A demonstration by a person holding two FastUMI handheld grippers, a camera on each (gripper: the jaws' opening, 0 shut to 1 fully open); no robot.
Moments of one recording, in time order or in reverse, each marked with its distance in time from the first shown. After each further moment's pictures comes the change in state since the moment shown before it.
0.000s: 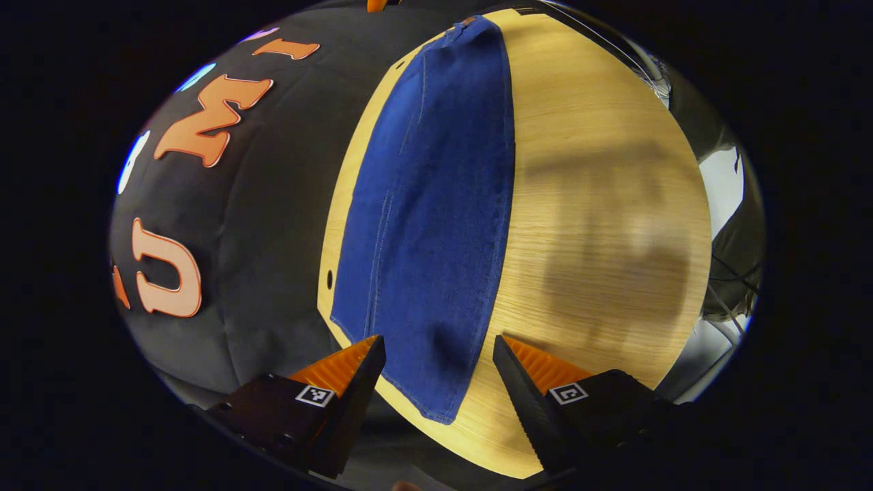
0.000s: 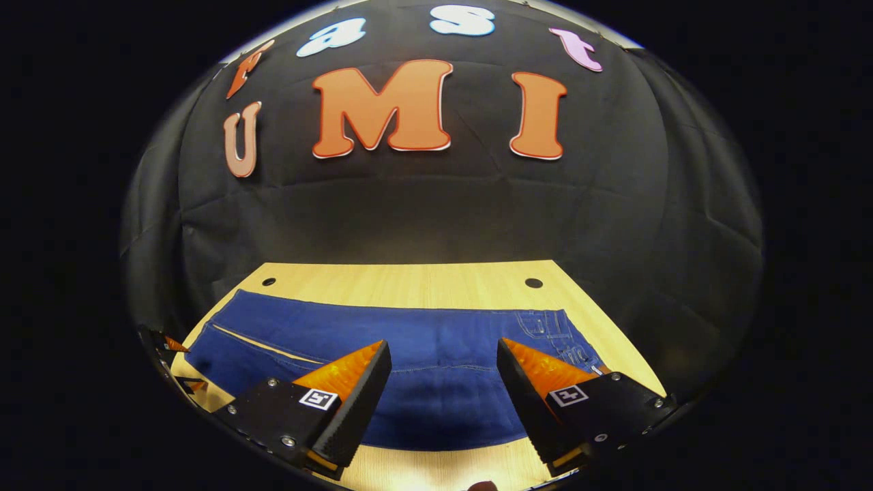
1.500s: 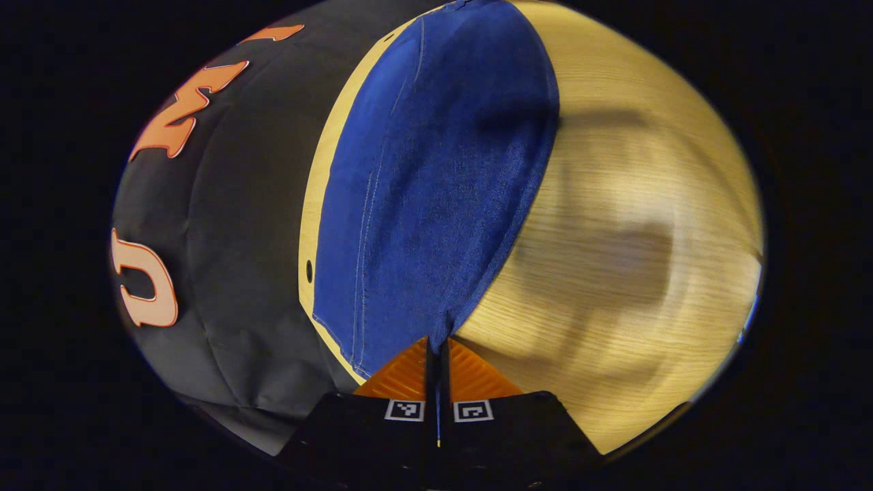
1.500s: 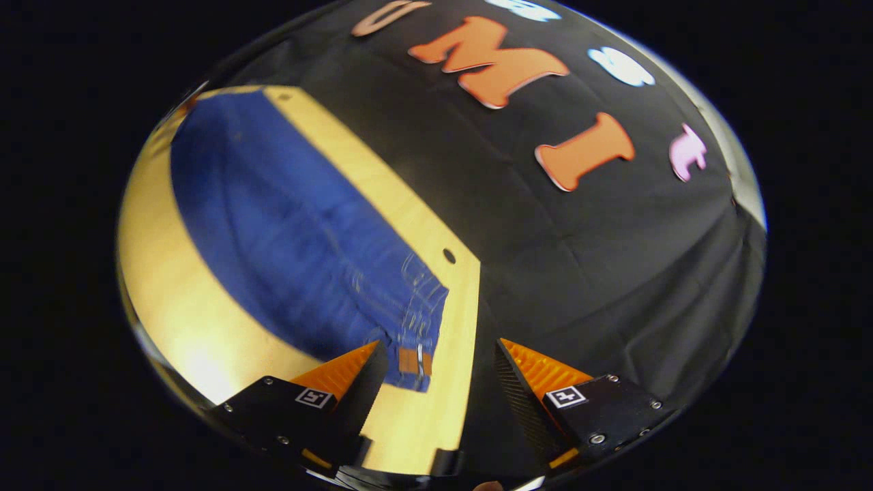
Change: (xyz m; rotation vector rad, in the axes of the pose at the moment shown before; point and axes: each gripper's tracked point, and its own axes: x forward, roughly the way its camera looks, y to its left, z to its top) left arm 0.081 0.017 0.001 -0.022 0.119 -0.069; right arm -0.026 -0.199 -0.076 -0.998 0.143 -0.132
